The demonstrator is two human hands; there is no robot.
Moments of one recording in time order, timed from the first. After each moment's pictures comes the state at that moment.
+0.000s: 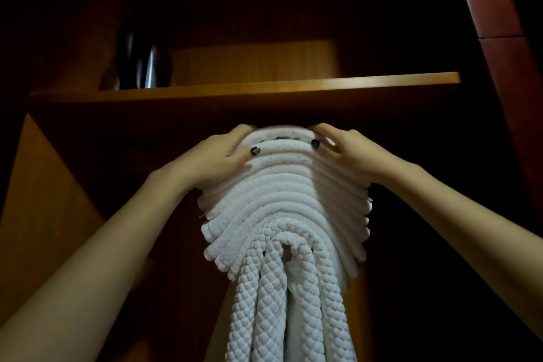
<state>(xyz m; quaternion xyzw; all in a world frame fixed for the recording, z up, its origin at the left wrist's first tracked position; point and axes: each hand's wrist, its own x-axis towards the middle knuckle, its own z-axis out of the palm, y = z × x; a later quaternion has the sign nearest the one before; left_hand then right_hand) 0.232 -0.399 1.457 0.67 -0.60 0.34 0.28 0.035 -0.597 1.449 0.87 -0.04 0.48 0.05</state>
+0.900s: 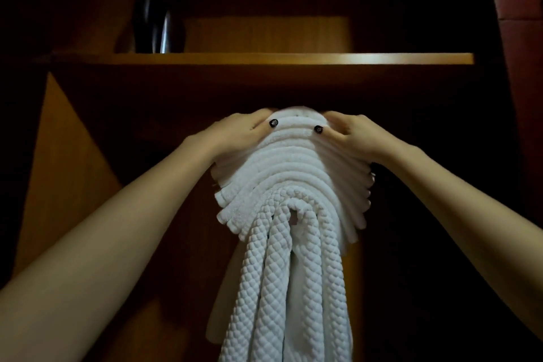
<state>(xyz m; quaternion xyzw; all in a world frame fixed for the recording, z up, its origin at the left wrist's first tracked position) 0.222 -0.411 1.449 0.72 -0.57 0.33 0.22 0.037 -0.597 1.438 0.88 -0.07 0.46 0.05</state>
